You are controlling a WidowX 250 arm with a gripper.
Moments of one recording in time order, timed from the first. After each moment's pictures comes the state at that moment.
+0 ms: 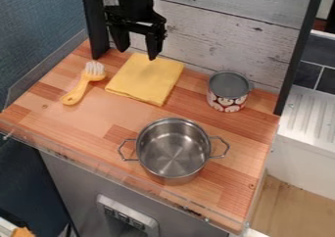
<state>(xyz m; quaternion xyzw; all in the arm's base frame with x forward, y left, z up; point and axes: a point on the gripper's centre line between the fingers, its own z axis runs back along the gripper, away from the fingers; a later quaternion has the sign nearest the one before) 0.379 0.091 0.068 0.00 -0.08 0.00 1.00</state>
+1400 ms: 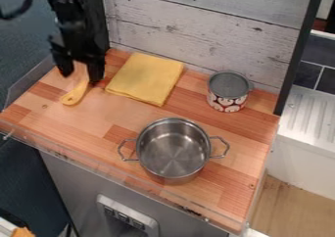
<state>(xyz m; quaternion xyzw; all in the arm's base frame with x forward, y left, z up) 0.329 0.190 0.012 0.05 -0.05 0.05 1.00</state>
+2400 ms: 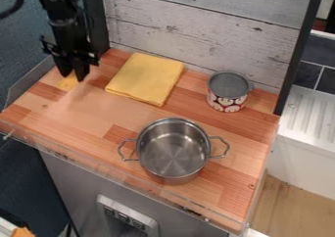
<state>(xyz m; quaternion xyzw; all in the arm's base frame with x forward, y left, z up) 0.325 0.197 0.025 0.05 -0.06 0.08 0.99</state>
